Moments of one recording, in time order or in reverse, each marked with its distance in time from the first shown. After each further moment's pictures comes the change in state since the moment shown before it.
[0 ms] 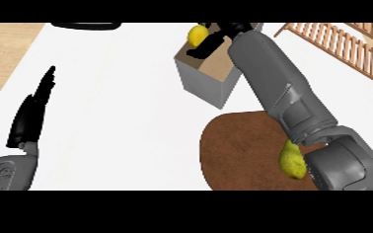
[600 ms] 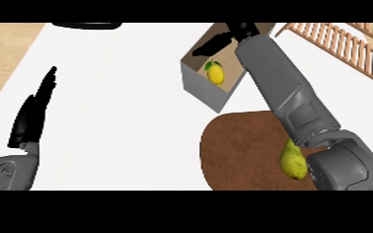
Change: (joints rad) left arm -0.001 -0.007 0.004 0.005 0.000 -0.006 0.000; right arm 0.045 -0.011 -0.114 -0.013 -0.100 -0.054 -0.168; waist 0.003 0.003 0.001
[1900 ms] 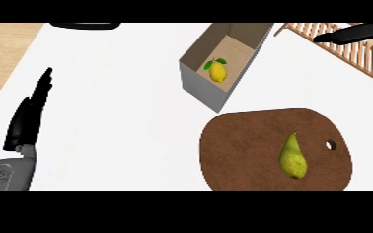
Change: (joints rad) left arm 0.018 0.000 0.018 -0.018 -0.003 -0.003 -0.008; right arm 0.165 -0.509 -0.215 0.030 -0.190 0.396 -0.205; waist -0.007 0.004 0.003
